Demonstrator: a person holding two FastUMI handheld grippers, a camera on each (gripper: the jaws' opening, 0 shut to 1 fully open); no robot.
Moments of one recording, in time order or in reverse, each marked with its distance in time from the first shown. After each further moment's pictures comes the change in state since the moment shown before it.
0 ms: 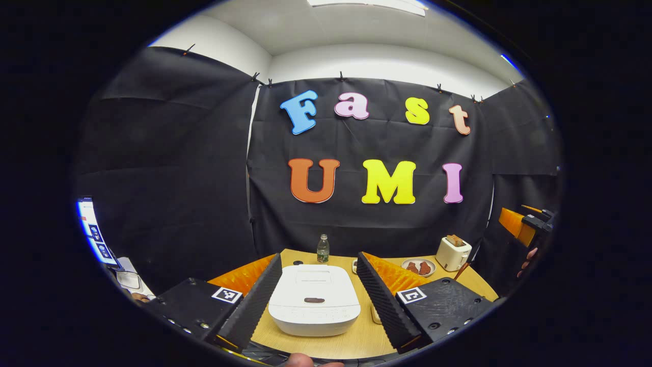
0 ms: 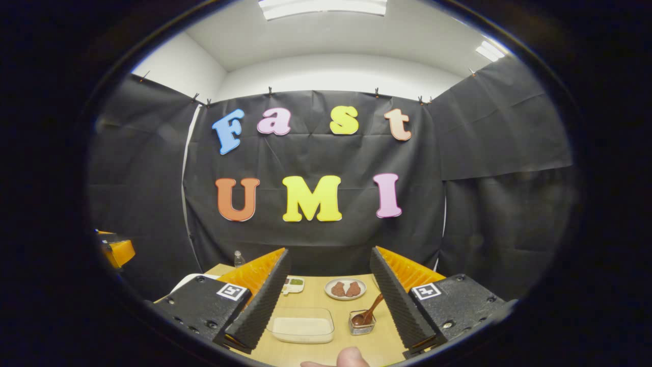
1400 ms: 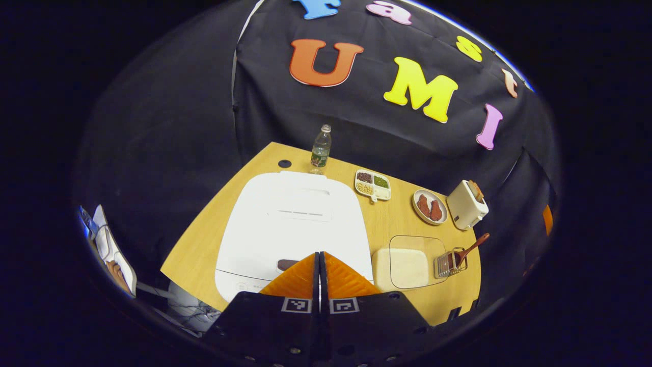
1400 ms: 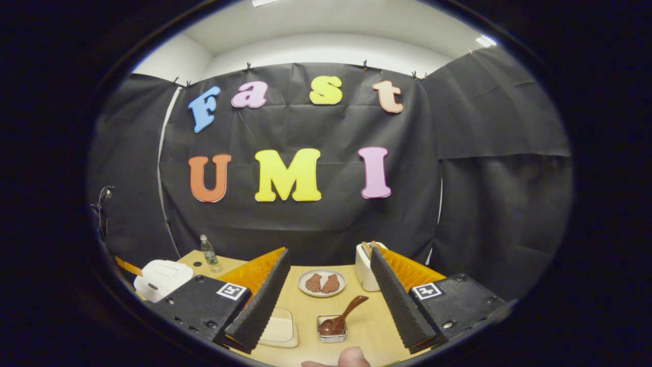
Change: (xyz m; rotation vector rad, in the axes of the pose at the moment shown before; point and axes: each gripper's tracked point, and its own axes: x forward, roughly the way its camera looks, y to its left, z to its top) left arm 0.140 0.001 -0.175 -0.198 0.705 -0.027; right arm 0.119 -0.104 -0.066 -0.010 0.133 -0.060
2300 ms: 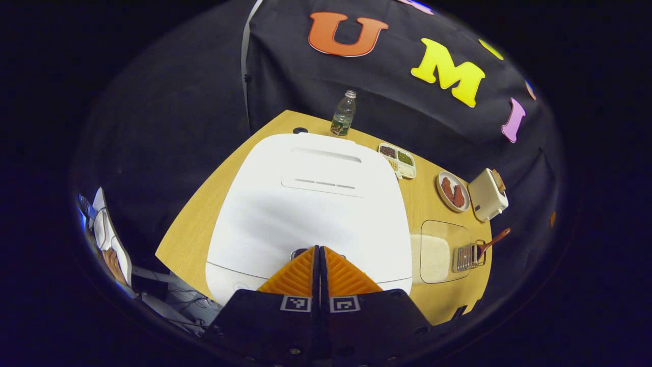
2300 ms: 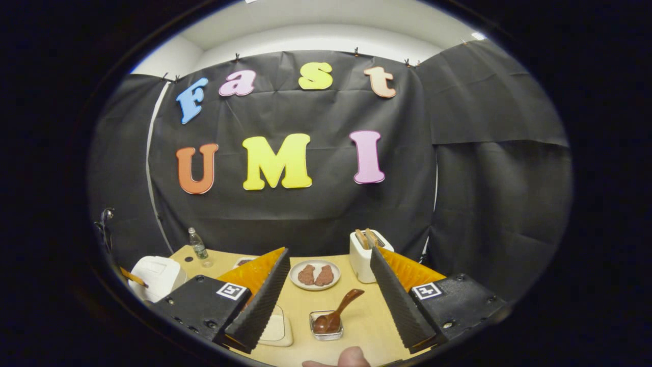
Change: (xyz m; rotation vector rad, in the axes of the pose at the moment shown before) left arm 0.043 0.030 -0.034 -0.062 0.138 0.054; right arm 0.027 -0.008 -0.031 0.038 0.060 -0.023
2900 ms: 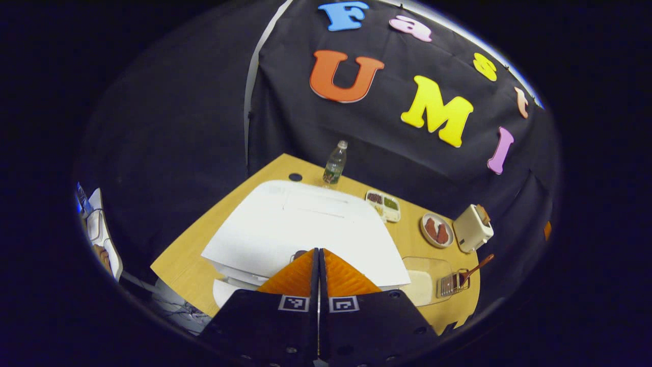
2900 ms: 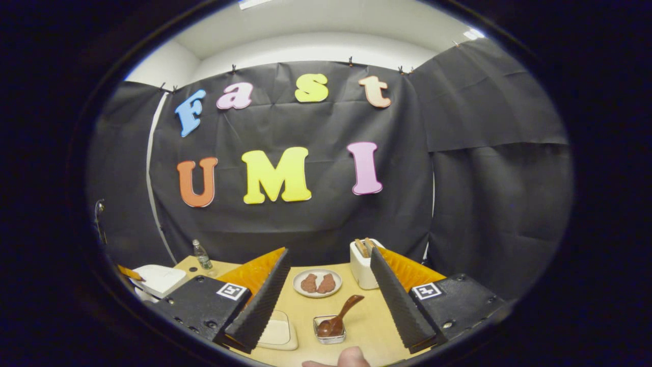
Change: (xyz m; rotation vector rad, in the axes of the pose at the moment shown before) left arm -0.051 -0.020 0.071 0.014 -0.365 -0.068; right arm -0.020 -0.004 0.029 0.036 -0.072 0.002
